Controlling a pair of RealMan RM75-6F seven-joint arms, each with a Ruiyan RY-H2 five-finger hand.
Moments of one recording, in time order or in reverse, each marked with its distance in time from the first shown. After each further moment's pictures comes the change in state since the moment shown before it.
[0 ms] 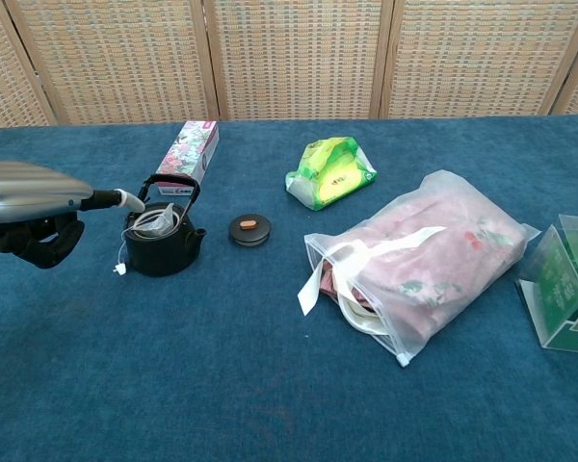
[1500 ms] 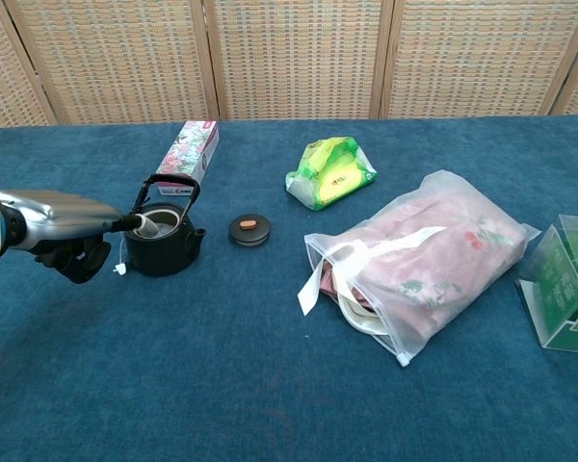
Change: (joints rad) left arm -0.174 -0.128 0.077 0.183 -0.208 -0.023 -0.082; right arm -0.006 0.001 0.001 -0.005 0.009 -0.003 -0.006
